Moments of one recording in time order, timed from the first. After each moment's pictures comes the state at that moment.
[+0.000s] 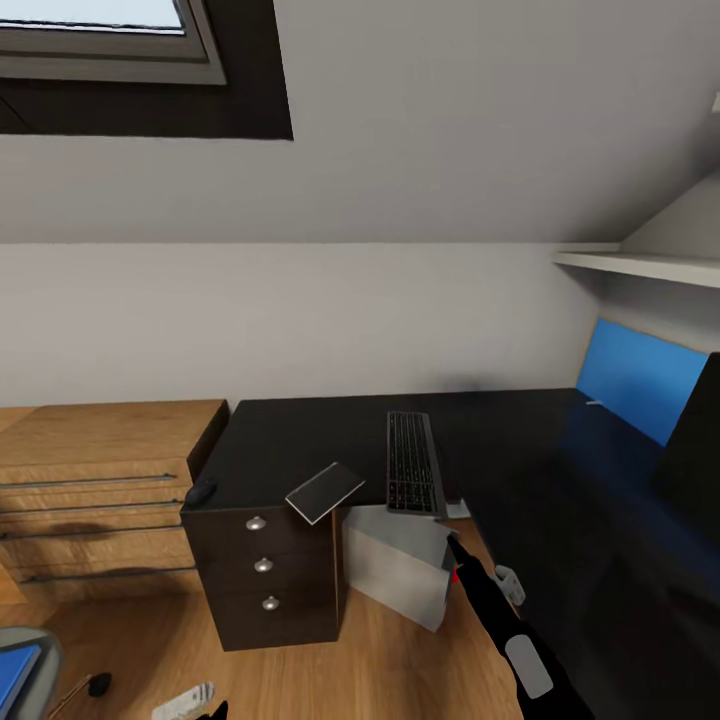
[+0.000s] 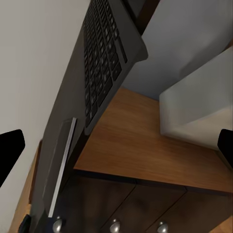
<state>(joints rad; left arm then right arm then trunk) -0.06 0.03 0.09 -0.78 0.35 0.03 0.01 -0.46 0.12 -0.53 -0.56 -0.55 0.10 0.54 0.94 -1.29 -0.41</state>
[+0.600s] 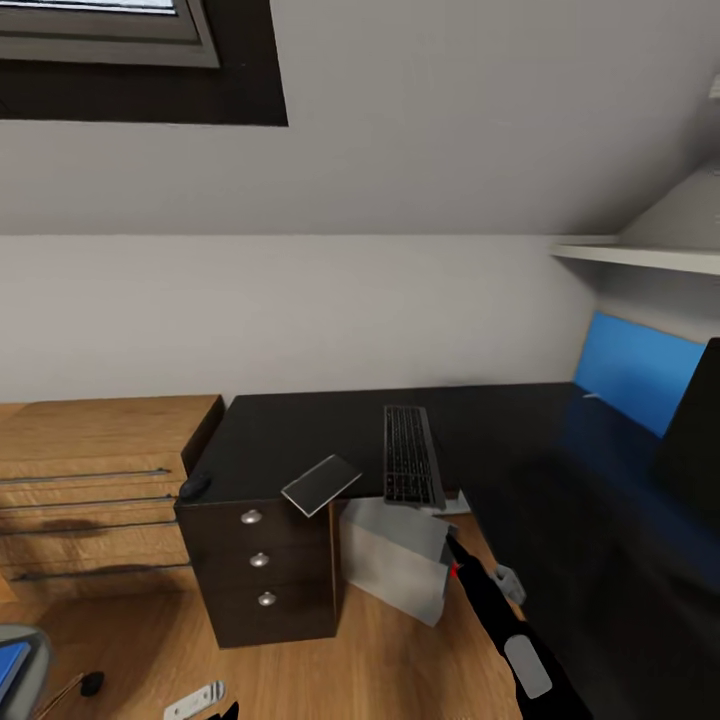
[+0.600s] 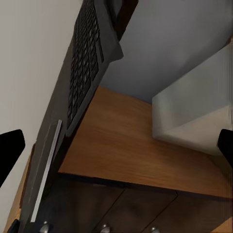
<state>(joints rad) -0.06 0.00 0.09 -0.80 0.34 0.07 0.02 -0.46 0.12 -0.53 -0.56 -0.55 0.08 0.54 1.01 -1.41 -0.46</state>
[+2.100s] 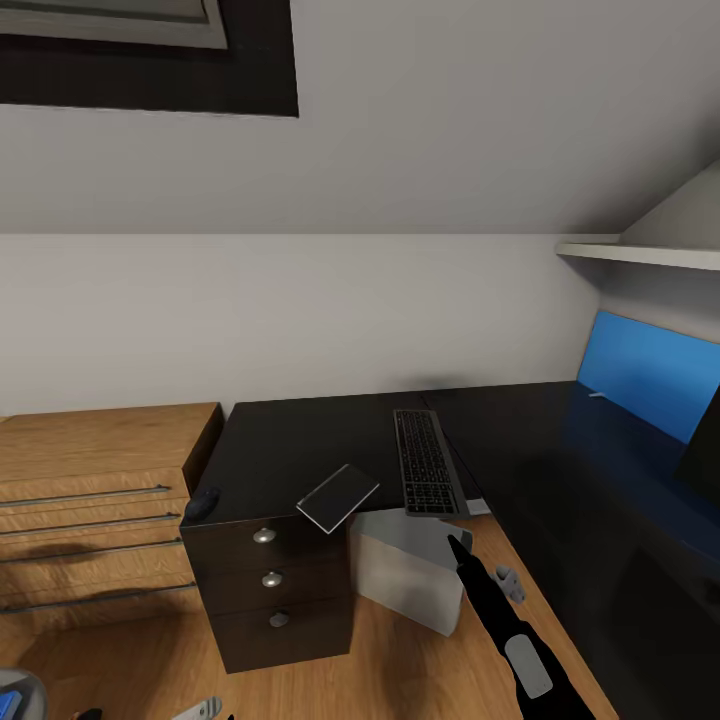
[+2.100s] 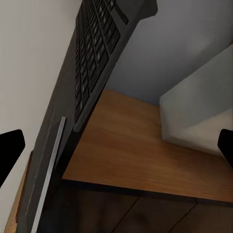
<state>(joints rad) -0.05 0.00 0.08 -0.72 0.34 -0.03 0.02 -0.46 0.12 -0.53 -0.56 -0.55 0.08 0.54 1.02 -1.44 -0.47</state>
